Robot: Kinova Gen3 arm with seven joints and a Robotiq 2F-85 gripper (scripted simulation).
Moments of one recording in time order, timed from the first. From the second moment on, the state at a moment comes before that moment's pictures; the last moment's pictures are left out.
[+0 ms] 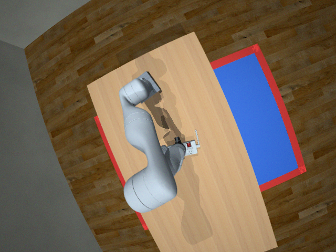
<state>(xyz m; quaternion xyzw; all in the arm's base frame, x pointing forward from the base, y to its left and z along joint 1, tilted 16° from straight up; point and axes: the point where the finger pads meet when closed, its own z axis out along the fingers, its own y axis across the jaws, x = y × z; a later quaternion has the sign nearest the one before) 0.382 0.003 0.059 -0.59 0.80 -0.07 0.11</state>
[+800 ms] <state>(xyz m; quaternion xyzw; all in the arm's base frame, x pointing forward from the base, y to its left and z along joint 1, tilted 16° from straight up) 0.382 0.003 0.056 -0.59 0.79 -0.07 0.11</state>
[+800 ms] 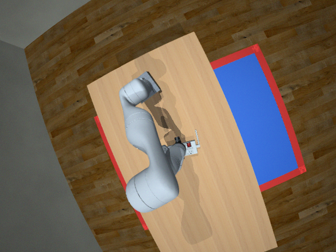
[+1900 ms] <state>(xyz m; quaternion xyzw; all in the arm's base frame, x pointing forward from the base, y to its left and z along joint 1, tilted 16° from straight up) 0.372 0.008 0.091 -0.59 0.80 -0.07 0.11</state>
